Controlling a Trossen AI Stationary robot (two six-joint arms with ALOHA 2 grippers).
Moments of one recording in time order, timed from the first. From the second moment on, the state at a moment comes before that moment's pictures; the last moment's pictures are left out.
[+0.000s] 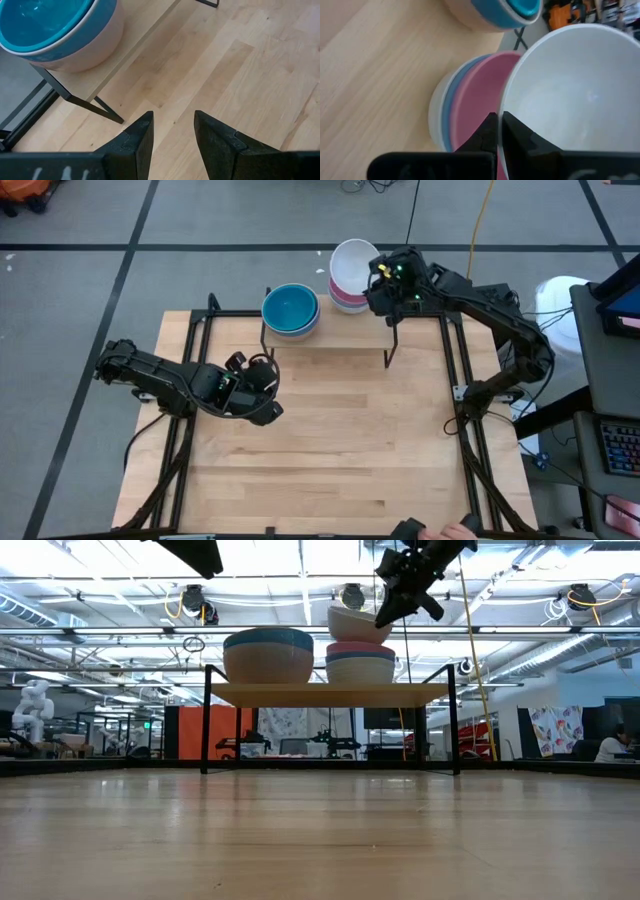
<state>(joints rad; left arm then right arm) -0.31 1.45 1.47 -1.23 -0.67 -0.79 -0.64 1.48 1.50 -0.70 -0.06 -1.28</state>
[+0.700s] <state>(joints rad) -0.31 1.45 1.47 -1.23 -0.67 -0.79 -0.66 1.48 1.50 -0.83 -0.14 -1.30</state>
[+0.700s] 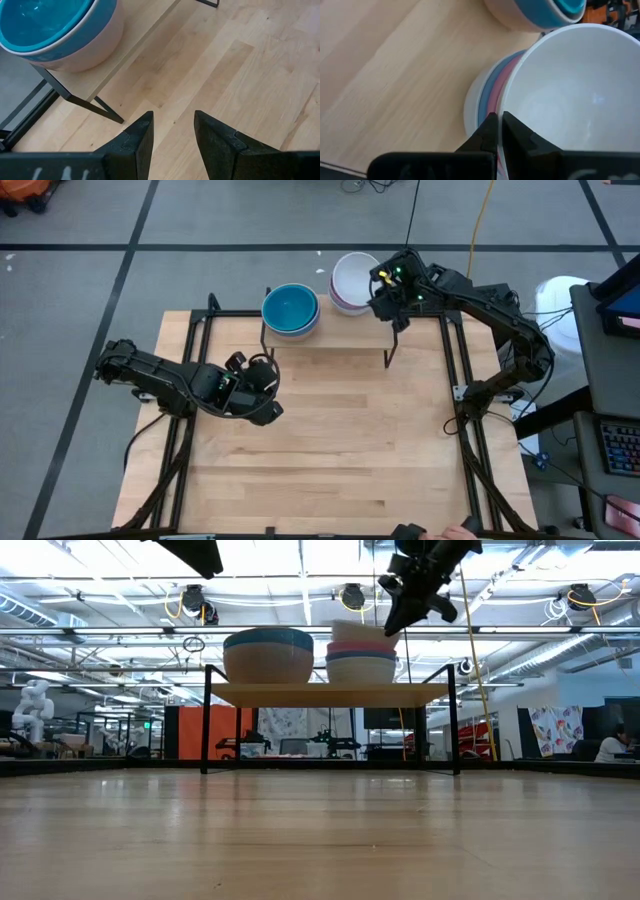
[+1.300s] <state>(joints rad) -0.31 1.45 1.47 -1.23 -0.67 -0.79 -0.65 1.49 1.50 -0.92 -0.14 -1.32</state>
